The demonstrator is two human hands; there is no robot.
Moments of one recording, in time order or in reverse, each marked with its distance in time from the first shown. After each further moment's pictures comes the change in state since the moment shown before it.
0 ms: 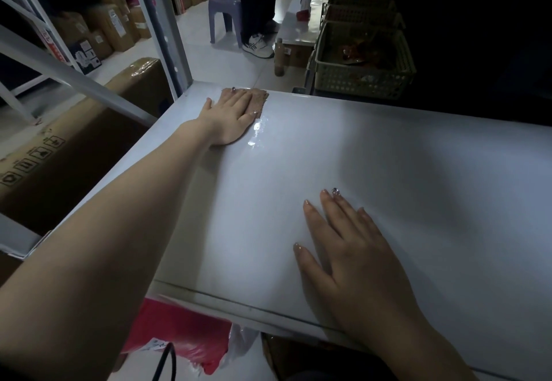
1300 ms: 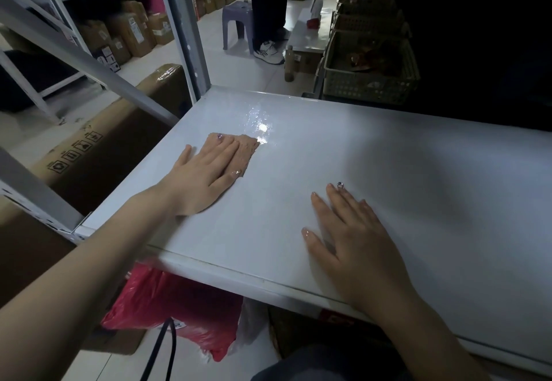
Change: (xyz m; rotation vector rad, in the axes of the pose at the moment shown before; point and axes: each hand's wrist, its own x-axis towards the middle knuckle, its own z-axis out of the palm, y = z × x) left_hand -0.141 -0.018 0.005 0.022 -0.066 0.078; right_hand 0.002 -0.003 -0.016 0.031 -0.177 -0.011
